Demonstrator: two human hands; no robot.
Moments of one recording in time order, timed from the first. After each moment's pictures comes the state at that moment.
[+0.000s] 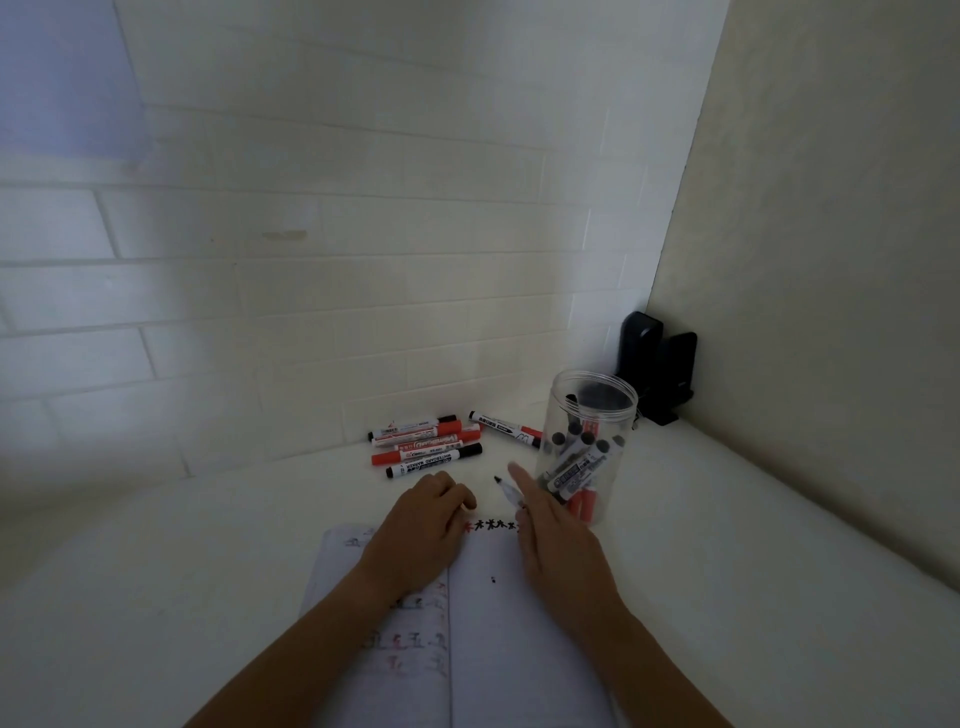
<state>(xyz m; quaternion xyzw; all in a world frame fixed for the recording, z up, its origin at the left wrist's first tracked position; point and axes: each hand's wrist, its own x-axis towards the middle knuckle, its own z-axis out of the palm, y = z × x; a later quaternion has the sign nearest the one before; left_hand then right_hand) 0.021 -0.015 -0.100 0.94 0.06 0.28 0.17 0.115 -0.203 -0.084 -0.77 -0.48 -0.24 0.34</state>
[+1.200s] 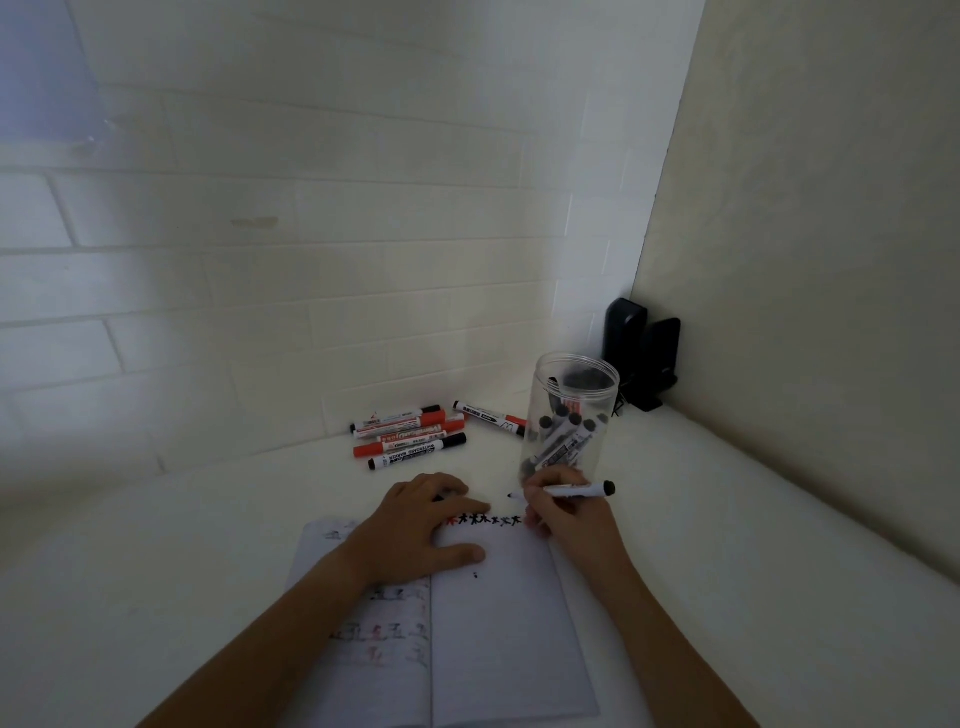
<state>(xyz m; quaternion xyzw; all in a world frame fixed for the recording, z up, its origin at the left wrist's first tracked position) 0.015 -0.014 -0.089 0.98 0.03 0.10 0.16 0.157 -0.221 -0.075 -0.75 -0.32 0.09 0.58</state>
